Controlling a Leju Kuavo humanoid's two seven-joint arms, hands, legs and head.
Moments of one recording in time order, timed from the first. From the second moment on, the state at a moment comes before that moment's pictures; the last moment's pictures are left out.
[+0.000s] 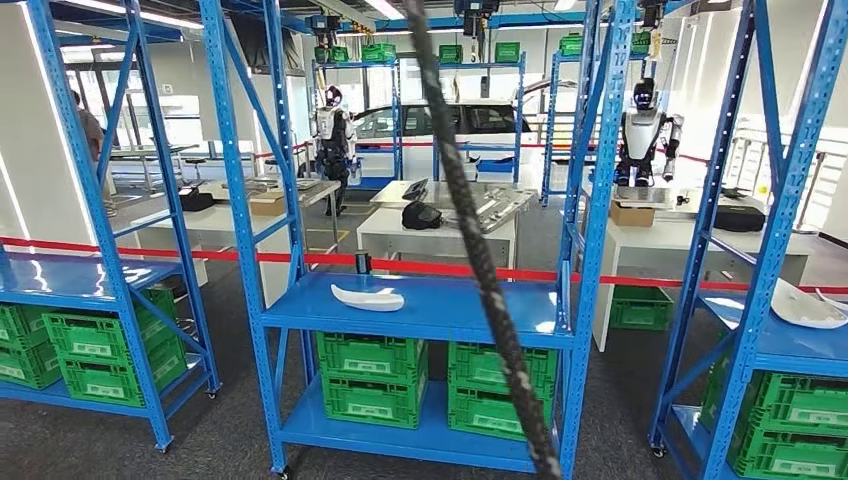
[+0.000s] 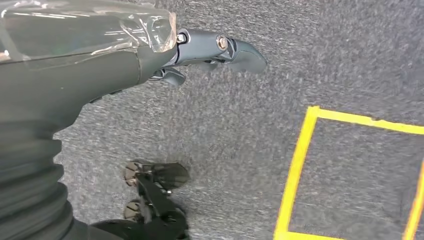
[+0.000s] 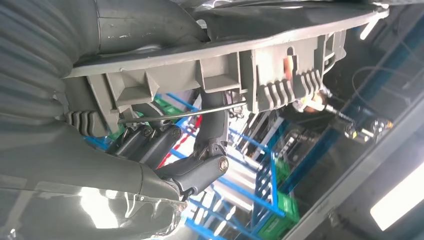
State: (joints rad) left arm 0.28 -0.34 0.93 -1.31 -0.57 -0.52 -0.17; right arm -0.03 -0.33 0.36 -2.19 -0.11 0.46 -0.37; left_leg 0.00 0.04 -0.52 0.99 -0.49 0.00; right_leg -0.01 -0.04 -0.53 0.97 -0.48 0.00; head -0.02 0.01
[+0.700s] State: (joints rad) left arm 0.27 -0.34 0.97 -1.31 -0.60 -0.54 -0.19; right arm -0.08 -0.34 0.36 -2.19 -0.13 0.48 -0.37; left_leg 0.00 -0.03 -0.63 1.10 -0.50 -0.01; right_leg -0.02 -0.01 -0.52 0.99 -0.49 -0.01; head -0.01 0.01
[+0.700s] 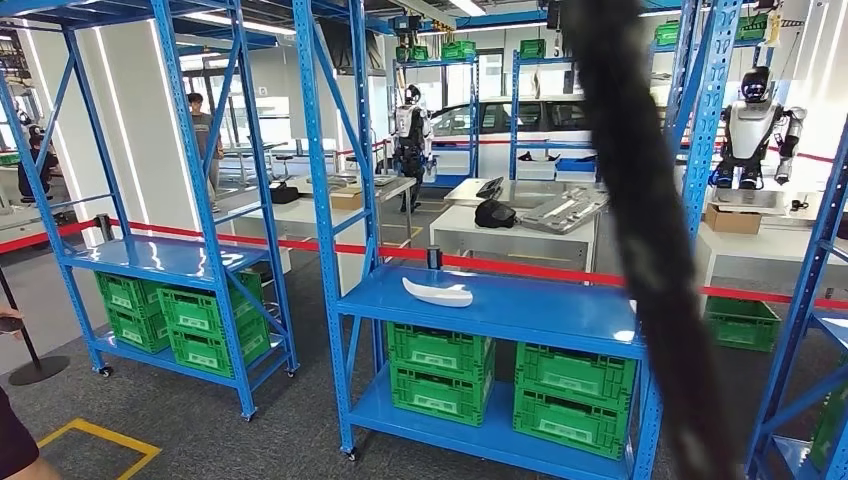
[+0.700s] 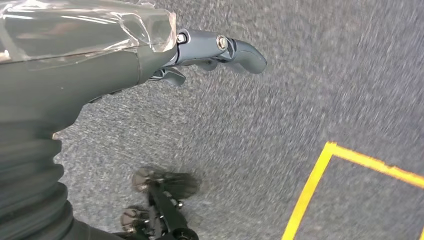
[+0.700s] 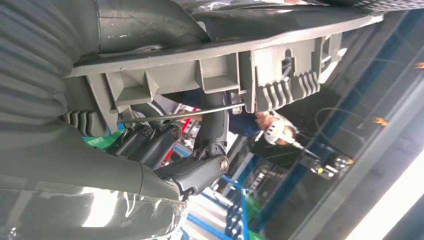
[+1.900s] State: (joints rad) left arm 0.24 -0.34 1.03 -1.28 -0.64 -0.55 -0.22; right arm -0.09 -0.33 0.36 -2.17 -0.16 0.51 -0.38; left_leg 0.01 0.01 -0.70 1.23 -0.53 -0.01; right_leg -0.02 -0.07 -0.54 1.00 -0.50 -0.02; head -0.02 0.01
